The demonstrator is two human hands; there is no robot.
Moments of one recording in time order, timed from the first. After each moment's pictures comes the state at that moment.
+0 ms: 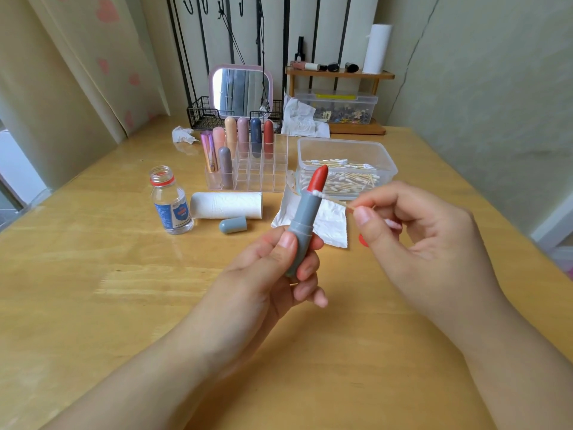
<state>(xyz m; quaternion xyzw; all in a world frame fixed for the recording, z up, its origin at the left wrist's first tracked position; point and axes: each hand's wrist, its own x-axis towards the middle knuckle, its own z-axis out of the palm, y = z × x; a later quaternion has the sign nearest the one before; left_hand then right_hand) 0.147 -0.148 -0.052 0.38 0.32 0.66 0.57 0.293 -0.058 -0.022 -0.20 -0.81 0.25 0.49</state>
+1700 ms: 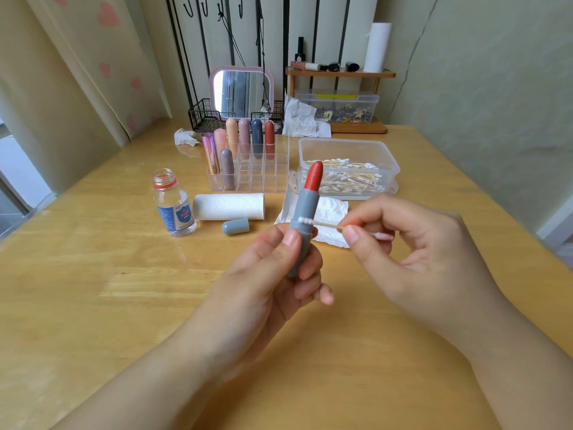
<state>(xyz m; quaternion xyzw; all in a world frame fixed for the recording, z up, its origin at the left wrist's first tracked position) 0.145 -0.147 -0.056 0.39 0.27 0.67 0.58 0.293 -0.062 -0.021 -0.17 -0.85 0.23 0.45</state>
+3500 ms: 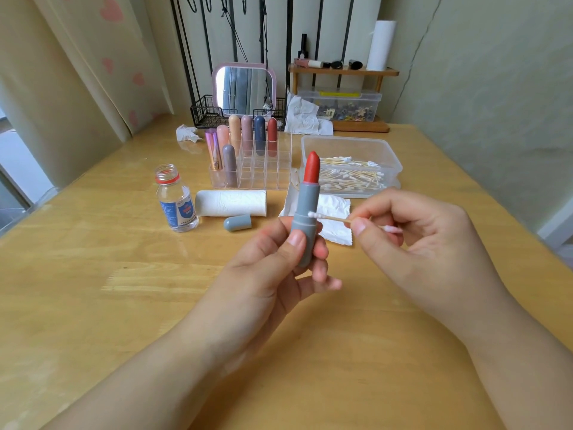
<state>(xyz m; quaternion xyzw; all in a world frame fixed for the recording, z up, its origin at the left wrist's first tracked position) 0.148 -0.148 -0.047 0.38 0.30 0.68 0.56 0.291 -0.062 -0.021 -0.20 -0.81 0.32 0.44</state>
